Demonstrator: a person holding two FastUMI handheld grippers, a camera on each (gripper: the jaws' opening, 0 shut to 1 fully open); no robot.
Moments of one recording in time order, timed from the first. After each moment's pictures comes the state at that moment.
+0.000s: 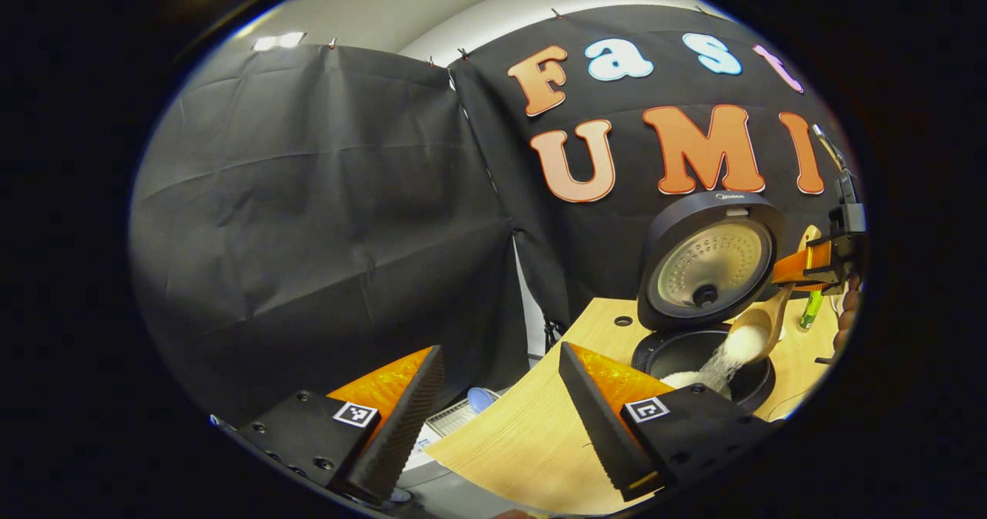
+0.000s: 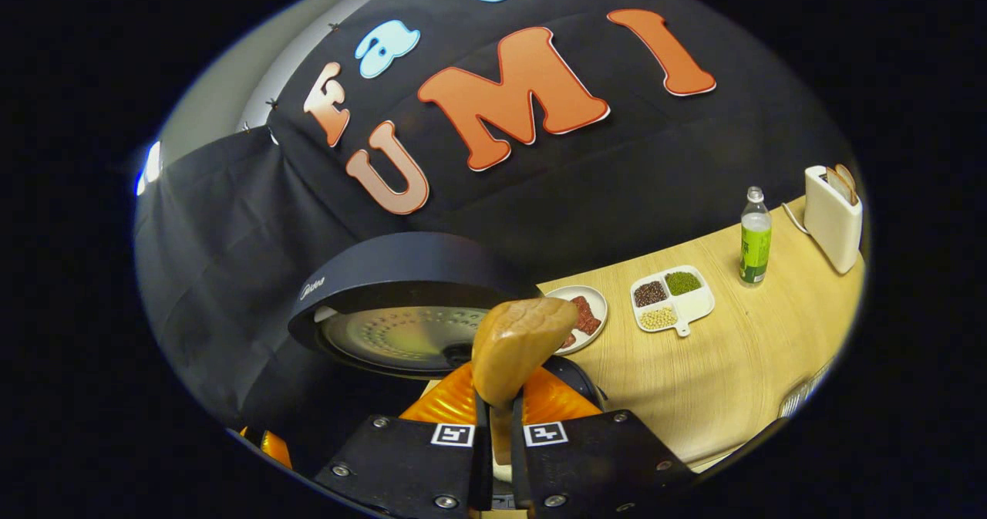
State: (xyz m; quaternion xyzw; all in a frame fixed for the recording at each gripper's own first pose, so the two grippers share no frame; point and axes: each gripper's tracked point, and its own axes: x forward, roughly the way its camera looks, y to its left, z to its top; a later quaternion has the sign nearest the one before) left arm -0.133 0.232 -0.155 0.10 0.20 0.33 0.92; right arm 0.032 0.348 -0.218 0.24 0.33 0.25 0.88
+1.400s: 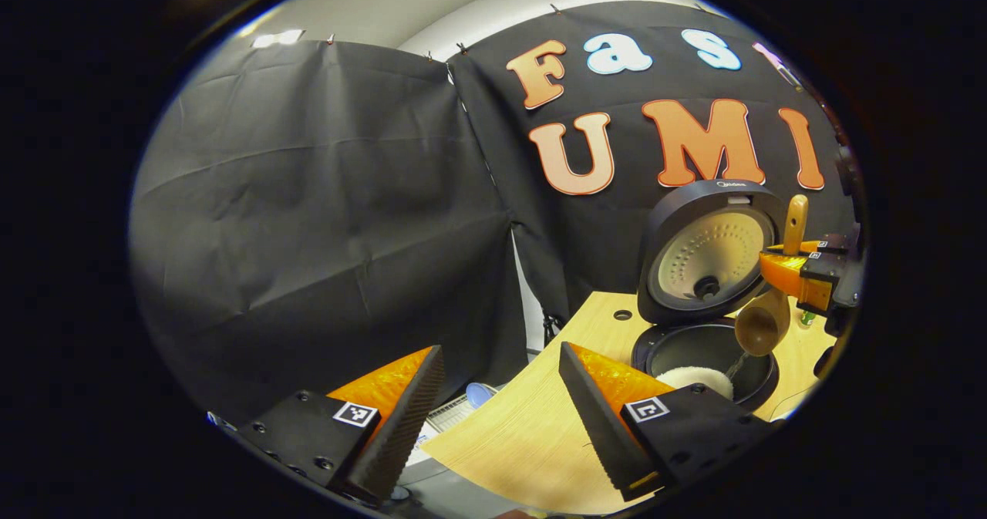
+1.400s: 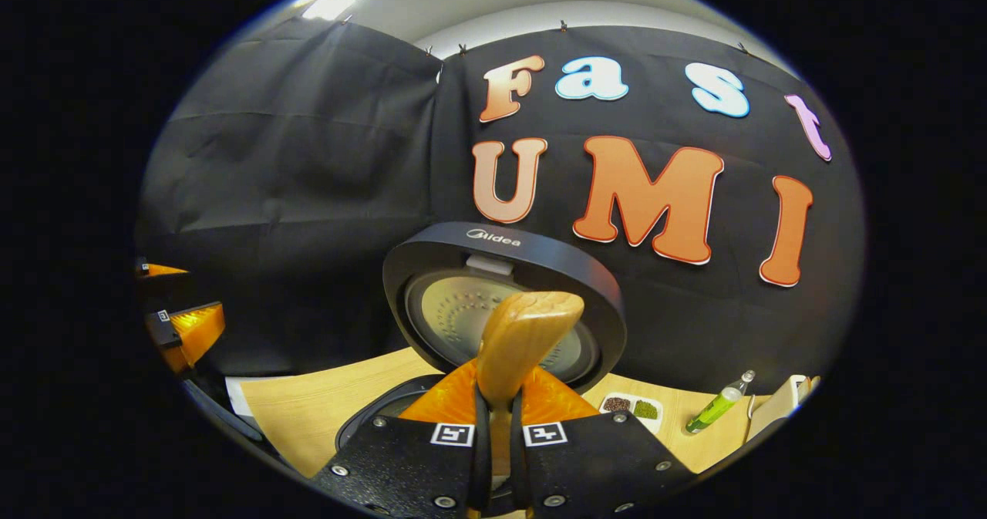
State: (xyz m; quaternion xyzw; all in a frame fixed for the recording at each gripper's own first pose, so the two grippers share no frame) left arm -0.123 0.228 -0.164 0.10 0.20 0.33 0.92; right arm 0.004 0.383 -0.171 -0.03 0.12 0.36 0.92
